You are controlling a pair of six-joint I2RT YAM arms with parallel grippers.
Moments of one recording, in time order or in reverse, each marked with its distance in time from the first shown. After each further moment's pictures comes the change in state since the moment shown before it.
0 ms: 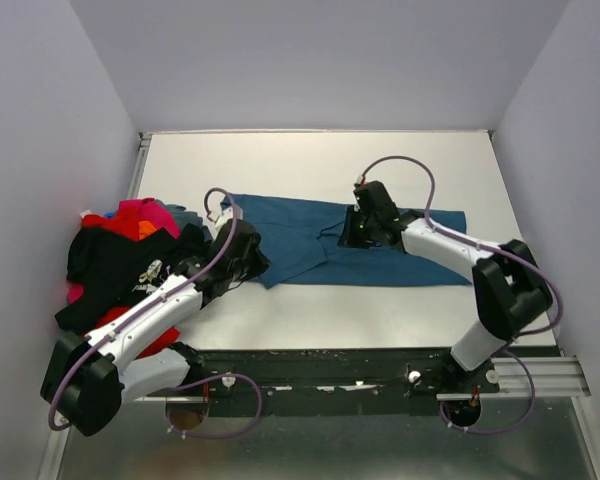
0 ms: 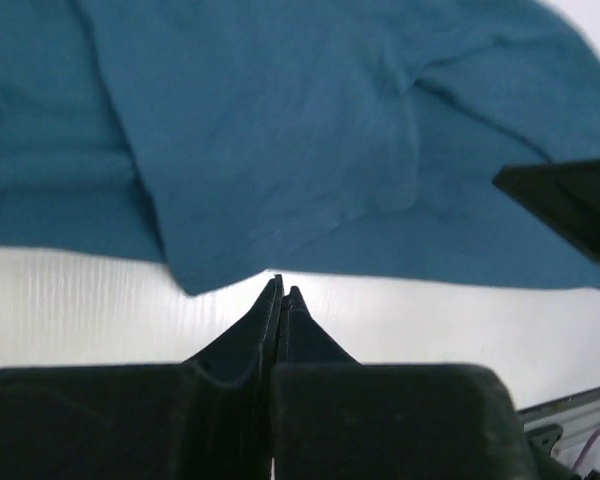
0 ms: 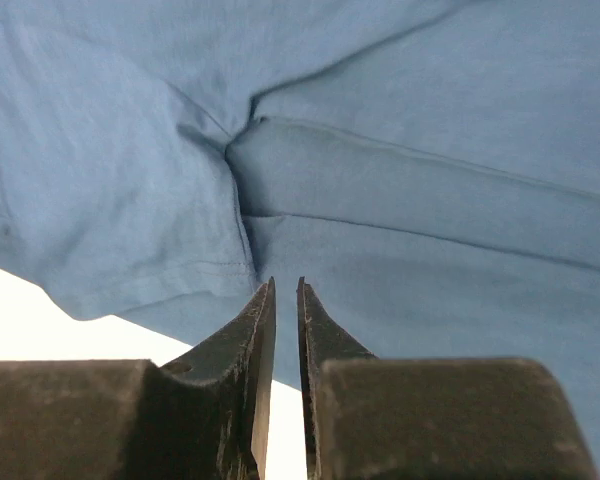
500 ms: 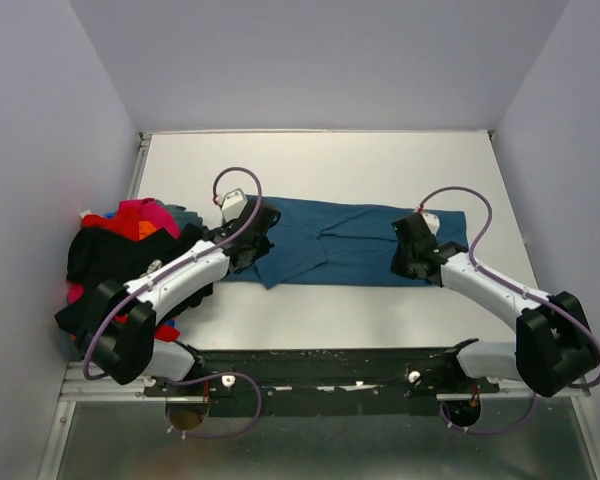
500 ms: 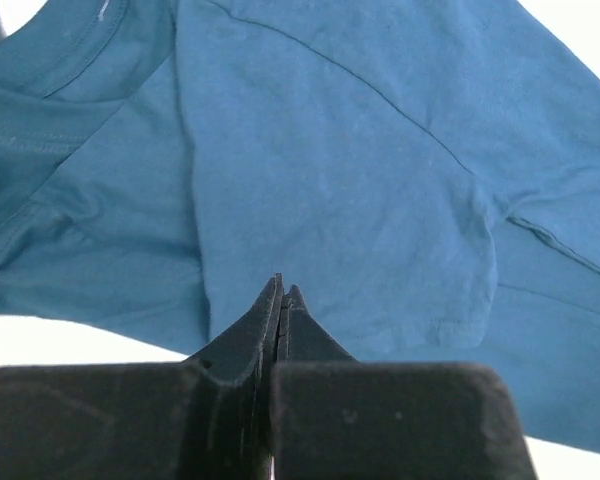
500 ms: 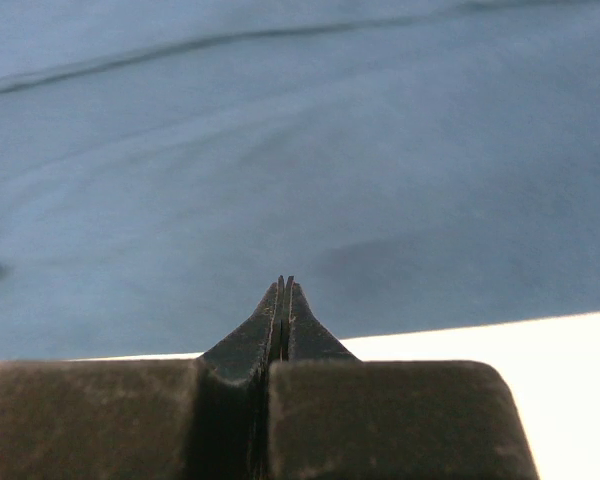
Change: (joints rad) left arm 0.010 0.286 0.251 -0.098 -0.280 -0.021; right arm -0.089 -0.389 -0.333 -0.158 0.369 0.125
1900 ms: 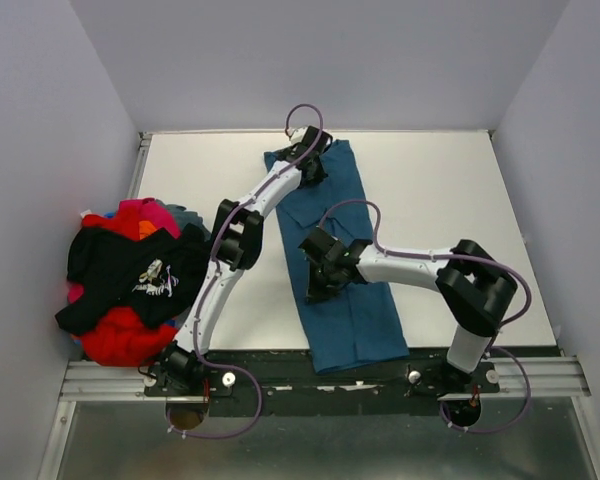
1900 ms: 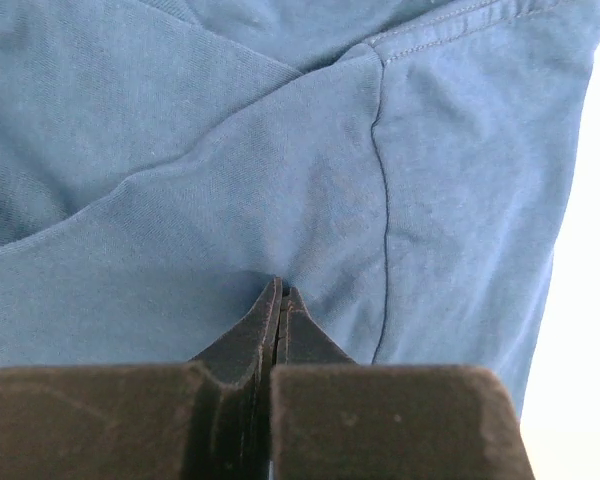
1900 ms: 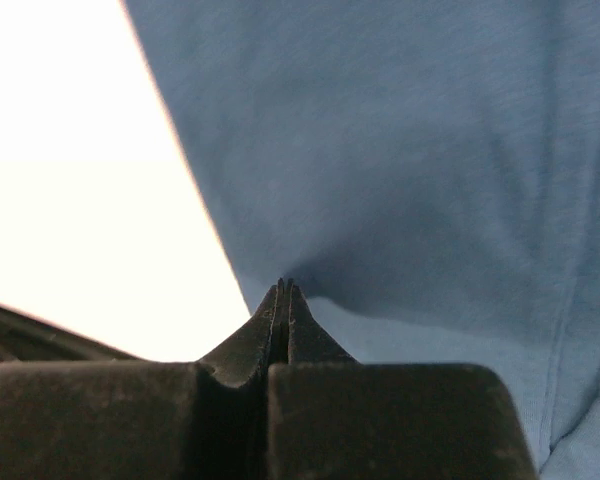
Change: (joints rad) left arm 0.092 1.294 1.538 -0.229 0.172 0.194; right arm 0.444 0.483 0.370 -0.043 -0.305 0.290
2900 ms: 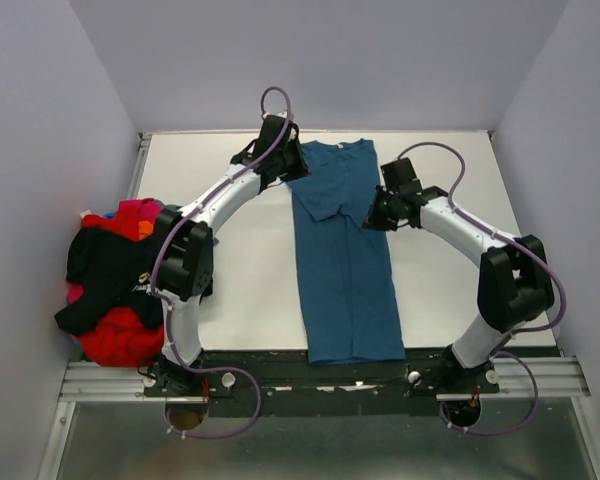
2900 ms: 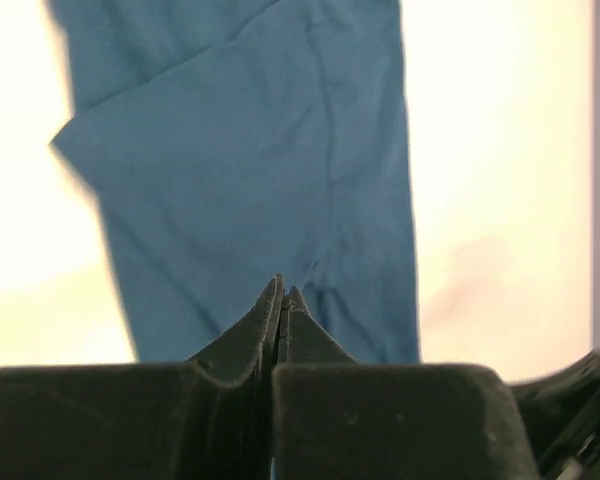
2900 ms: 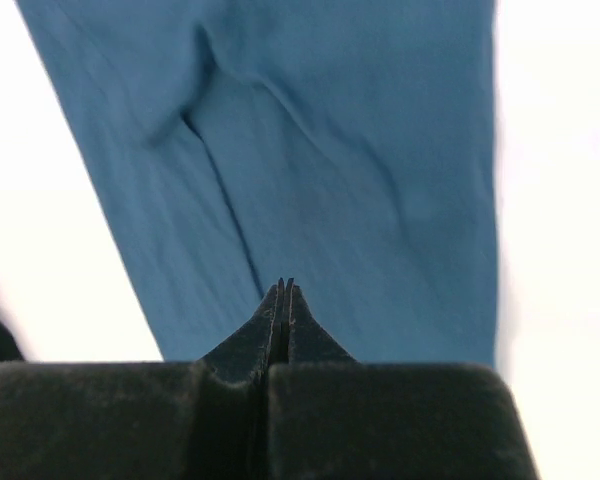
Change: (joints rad) left arm 0.056 -0.573 -0.623 0.297 0.356 0.126; right arm -0.546 -0.166 0.035 -0.005 -0.038 -0.329
